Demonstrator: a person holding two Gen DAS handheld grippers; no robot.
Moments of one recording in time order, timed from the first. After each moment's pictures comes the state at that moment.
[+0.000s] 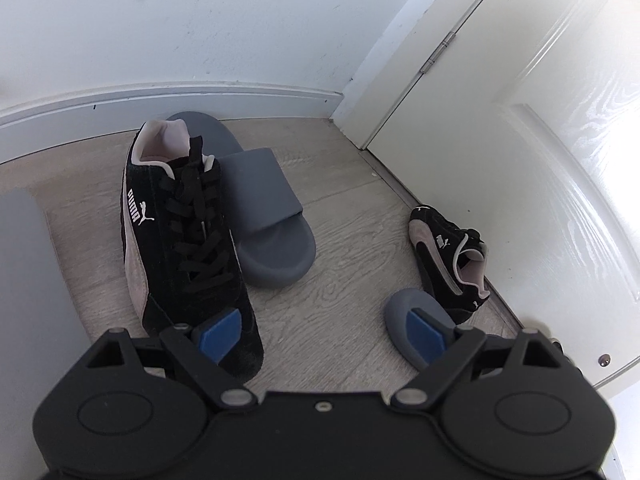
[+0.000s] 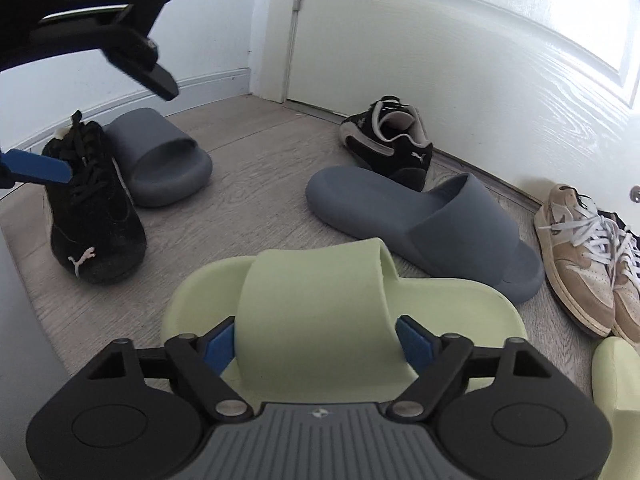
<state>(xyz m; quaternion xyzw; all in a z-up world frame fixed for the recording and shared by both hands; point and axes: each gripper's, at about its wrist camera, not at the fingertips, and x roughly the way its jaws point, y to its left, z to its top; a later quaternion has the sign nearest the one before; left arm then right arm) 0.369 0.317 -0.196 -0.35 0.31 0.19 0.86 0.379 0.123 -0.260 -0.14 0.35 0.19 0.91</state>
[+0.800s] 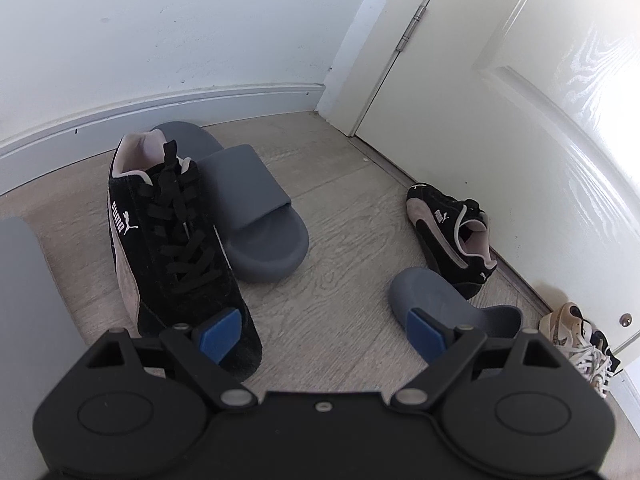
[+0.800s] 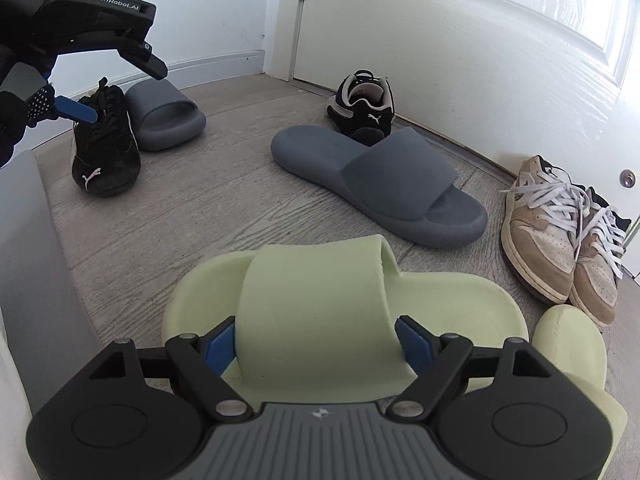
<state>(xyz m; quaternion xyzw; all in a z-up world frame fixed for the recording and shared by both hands) 0.381 0.293 -0.197 -0.27 0.33 0.18 0.88 0.356 0.009 -0.253 -0.18 0.37 0.25 0.88</state>
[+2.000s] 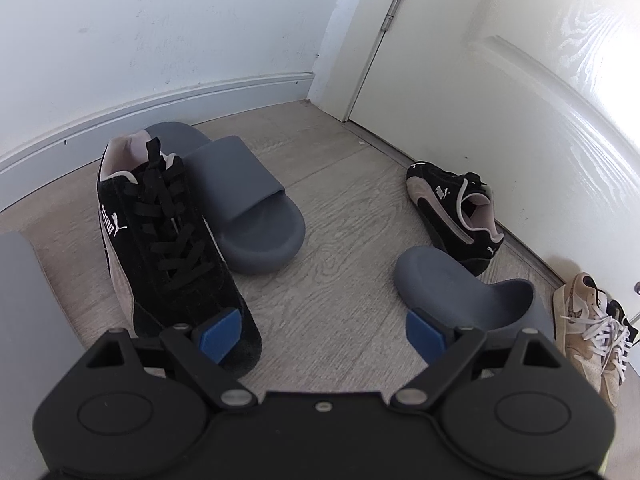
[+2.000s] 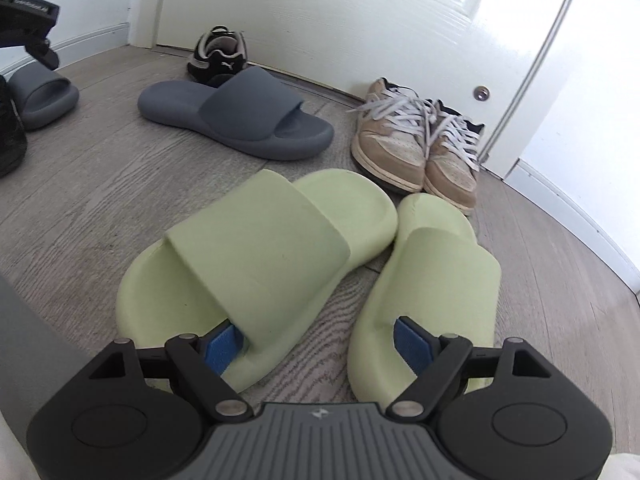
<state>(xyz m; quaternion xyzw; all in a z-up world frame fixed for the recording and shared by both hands) 0.390 0.281 -0.205 -0.24 0.36 0.18 0.89 0.309 -0.034 -0.253 -0.17 0.41 0.00 0.90</state>
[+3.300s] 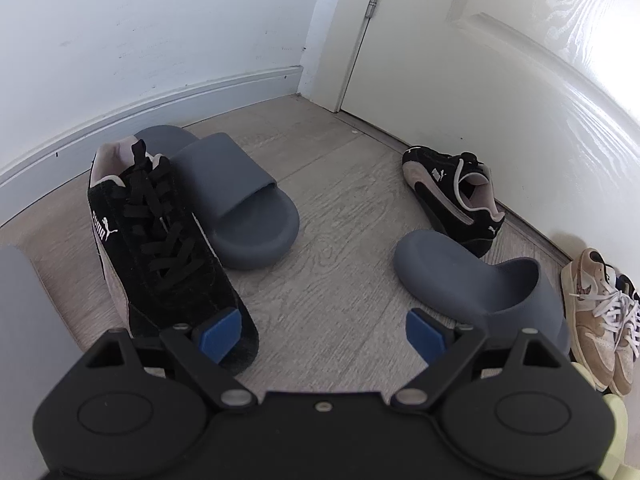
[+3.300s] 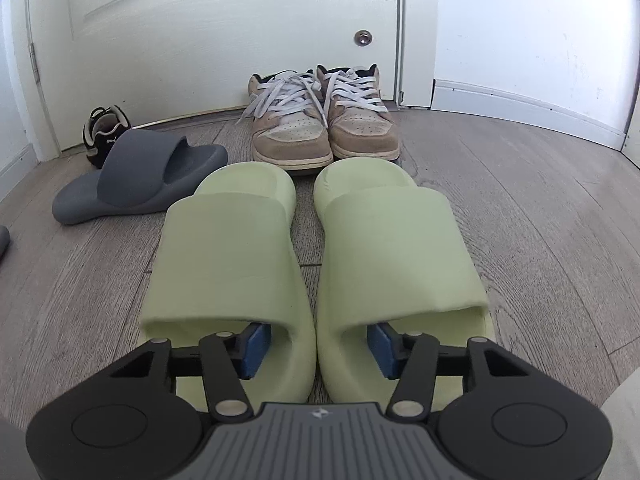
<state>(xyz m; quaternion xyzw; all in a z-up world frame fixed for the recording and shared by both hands) 0.396 0.268 -0.211 -0.20 0.37 0.18 0.89 0.321 -0.094 -0.267 0.03 0.38 -0.06 0.92</state>
